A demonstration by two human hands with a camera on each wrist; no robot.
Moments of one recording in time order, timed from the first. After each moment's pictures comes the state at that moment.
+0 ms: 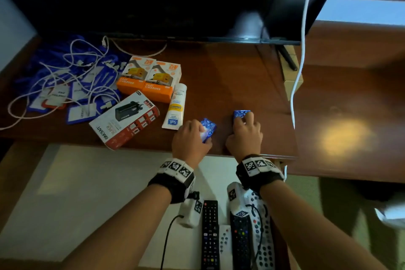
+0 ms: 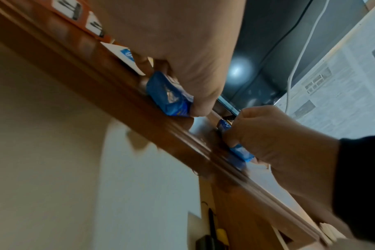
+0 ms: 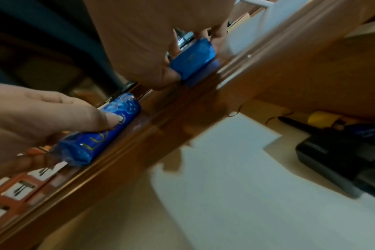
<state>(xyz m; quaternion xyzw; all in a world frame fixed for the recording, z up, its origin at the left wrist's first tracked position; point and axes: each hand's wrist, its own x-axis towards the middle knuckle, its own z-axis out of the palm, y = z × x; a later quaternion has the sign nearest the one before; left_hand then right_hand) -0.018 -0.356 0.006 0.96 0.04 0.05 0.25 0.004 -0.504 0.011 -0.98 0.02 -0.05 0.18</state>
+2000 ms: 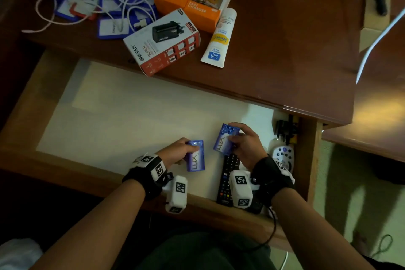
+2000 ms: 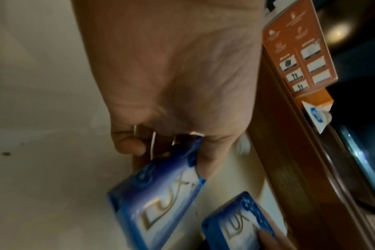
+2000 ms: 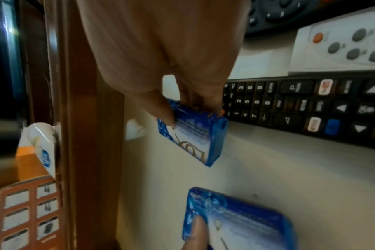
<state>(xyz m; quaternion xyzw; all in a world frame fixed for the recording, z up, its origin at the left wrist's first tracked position) -0.174 -0.269 -0.066 0.68 0.32 -0.39 0.54 -0.113 -0.467 -0.064 -0.57 0.25 0.32 0.71</state>
